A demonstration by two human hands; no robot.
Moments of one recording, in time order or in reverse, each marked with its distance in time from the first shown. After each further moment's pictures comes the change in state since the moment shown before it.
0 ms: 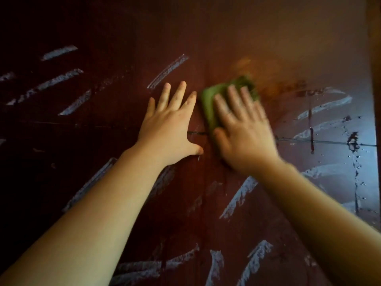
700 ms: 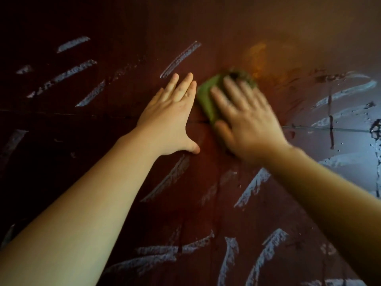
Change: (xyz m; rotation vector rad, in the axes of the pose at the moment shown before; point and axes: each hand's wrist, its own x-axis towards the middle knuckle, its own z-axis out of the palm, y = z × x) left_hand -0.013 -0.023 -0.010 0.061 -0.081 0.064; right_hand 0.005 -0.014 0.005 -0.057 -0.026 -0.137
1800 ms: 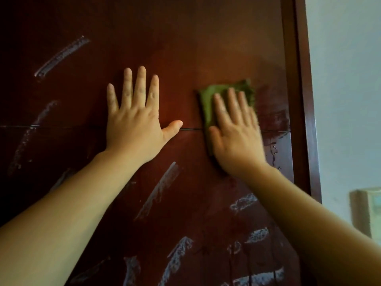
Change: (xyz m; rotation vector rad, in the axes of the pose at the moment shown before) left_hand 0.066 0.127 0.053 0.050 0.383 -0.121; right_hand -0.088 0.133 -0.001 0.084 0.036 0.348
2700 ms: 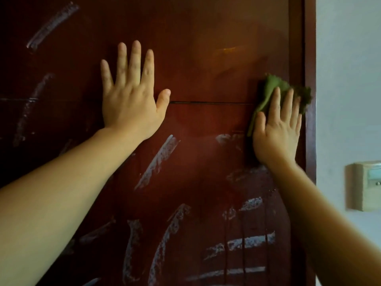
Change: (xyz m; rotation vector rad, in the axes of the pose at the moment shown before) left_hand -0.030 -0.021 0.006 0.055 -0.039 -0.012; right_hand -0.062 0.034 0.019 0.109 -0.032 0.454
